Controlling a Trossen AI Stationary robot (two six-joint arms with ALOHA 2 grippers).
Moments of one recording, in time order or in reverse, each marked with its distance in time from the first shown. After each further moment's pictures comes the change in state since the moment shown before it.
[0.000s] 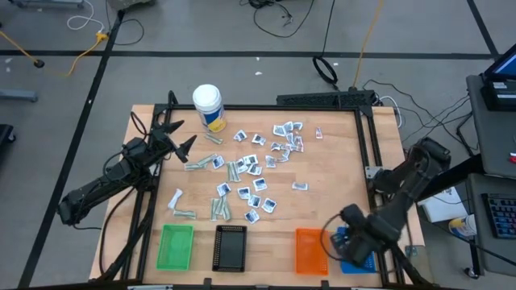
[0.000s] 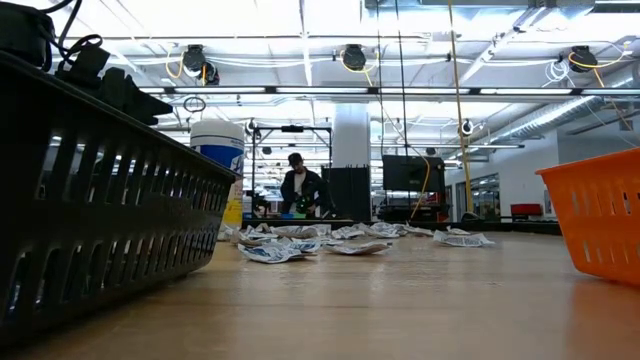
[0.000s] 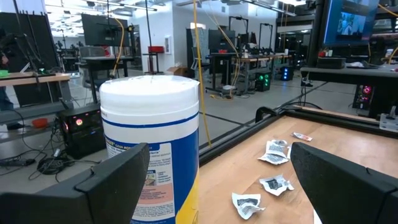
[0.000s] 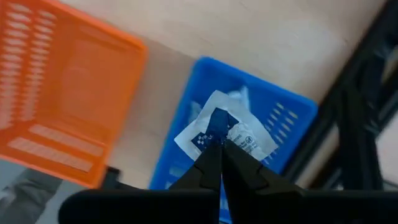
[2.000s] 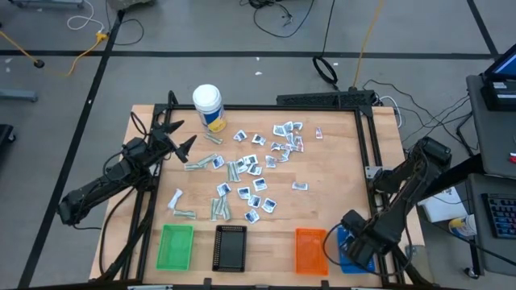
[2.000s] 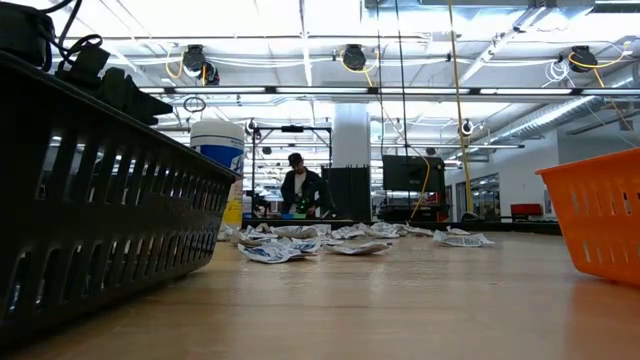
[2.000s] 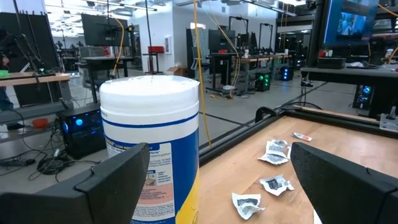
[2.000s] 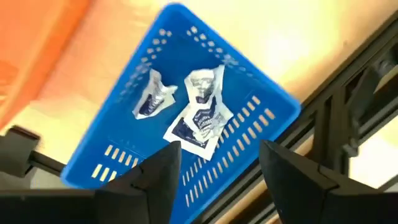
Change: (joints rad) left arm 0.000 0.000 0.000 0.000 0.000 0.000; right arm 0.043 -0.011 -0.147 0.093 -0.089 -0.236
